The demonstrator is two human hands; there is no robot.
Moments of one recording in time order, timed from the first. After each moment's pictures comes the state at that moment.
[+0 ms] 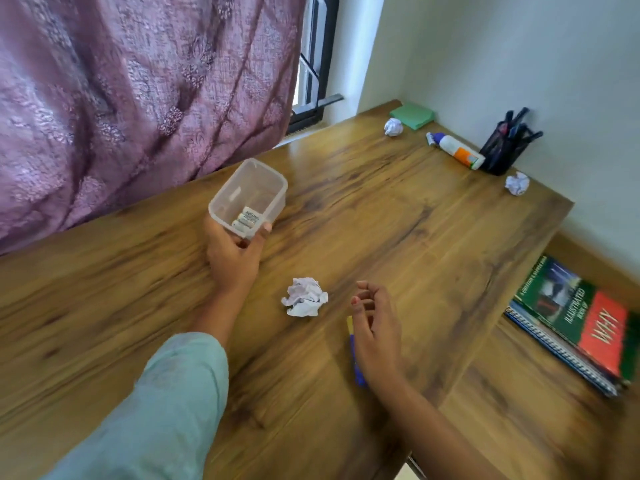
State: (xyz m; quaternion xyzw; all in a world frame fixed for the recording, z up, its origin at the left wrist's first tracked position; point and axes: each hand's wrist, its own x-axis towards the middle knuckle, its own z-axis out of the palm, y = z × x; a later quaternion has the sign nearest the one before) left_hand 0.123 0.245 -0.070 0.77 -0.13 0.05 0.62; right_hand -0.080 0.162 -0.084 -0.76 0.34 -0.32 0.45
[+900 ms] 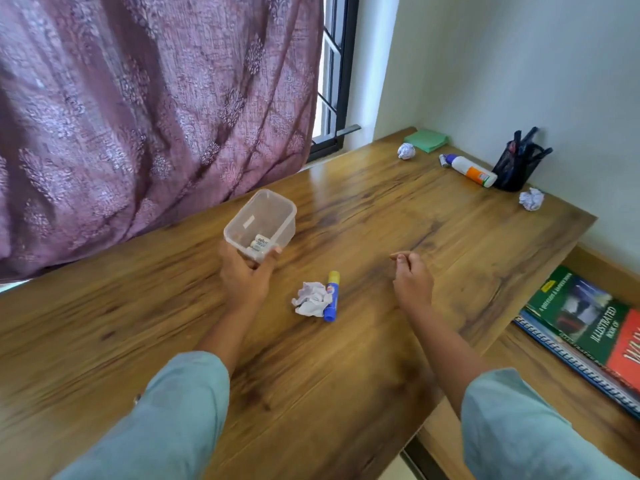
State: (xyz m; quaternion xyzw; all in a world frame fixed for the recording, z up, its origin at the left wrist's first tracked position) left_hand 0.081 0.270 -0.040 0.78 -0.10 0.04 0.61; right_hand -0.048 0.054 -0.076 -0.73 0.42 -0.29 0.45
